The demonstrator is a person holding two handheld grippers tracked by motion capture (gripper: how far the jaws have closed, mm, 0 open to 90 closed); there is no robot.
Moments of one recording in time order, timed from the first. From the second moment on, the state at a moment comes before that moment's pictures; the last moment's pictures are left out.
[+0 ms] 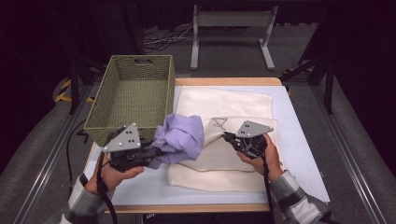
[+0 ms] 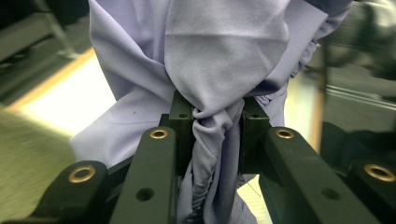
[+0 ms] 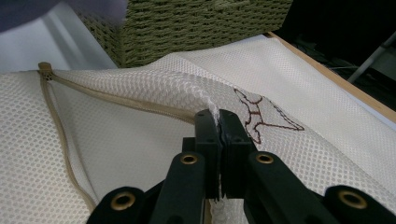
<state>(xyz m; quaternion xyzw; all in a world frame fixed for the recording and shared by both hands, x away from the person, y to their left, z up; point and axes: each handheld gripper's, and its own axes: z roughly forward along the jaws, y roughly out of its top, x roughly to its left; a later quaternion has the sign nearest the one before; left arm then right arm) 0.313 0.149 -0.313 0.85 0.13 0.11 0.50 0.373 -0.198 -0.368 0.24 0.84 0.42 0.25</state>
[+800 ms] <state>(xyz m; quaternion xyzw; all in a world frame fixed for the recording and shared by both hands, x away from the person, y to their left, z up) 0.350 0.034 -0.392 0.93 0.14 0.06 0.34 0.365 -0.196 -0.364 0.23 0.84 0.43 0.24</state>
